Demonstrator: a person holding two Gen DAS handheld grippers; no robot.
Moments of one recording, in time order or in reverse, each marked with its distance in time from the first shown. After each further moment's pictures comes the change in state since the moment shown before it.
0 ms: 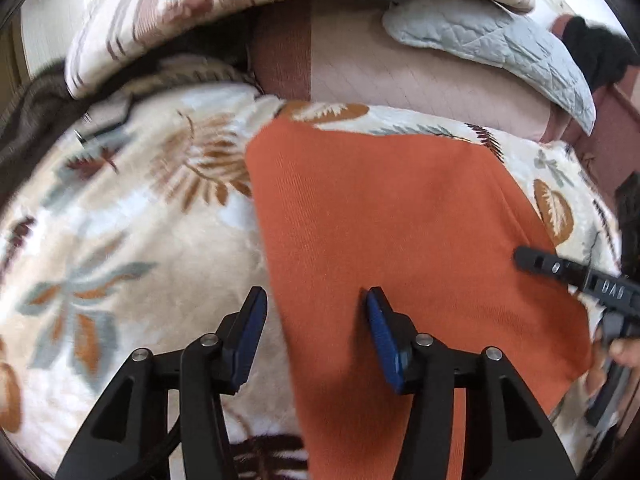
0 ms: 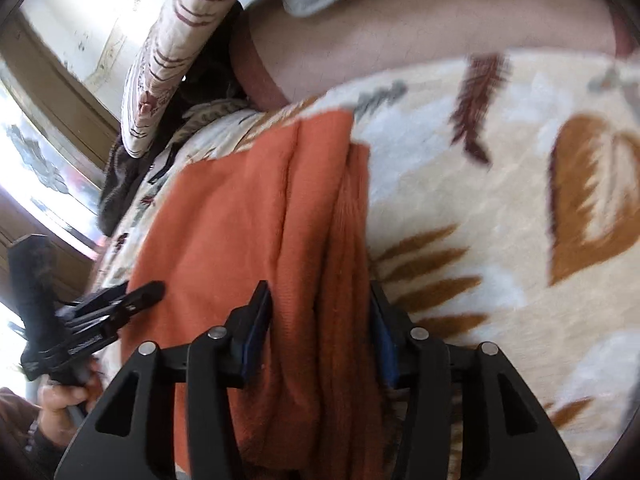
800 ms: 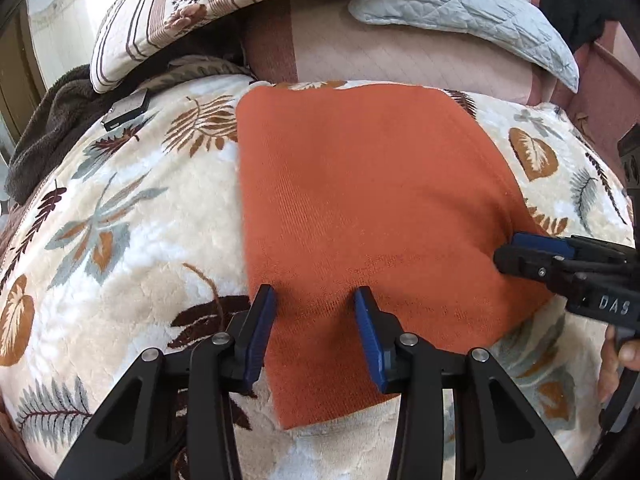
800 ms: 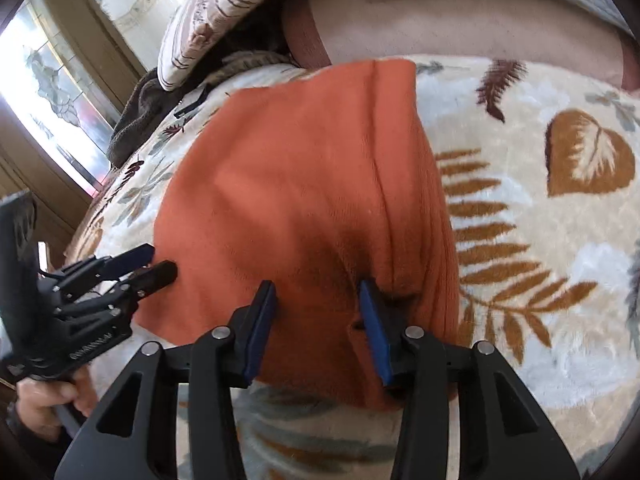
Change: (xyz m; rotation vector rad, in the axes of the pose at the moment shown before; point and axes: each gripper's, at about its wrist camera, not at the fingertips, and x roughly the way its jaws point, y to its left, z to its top) left arm -0.040 -0.042 -0.075 0.041 0.006 0.055; right arm -0.020 0.044 -0.064 -0.163 0.067 -0.028
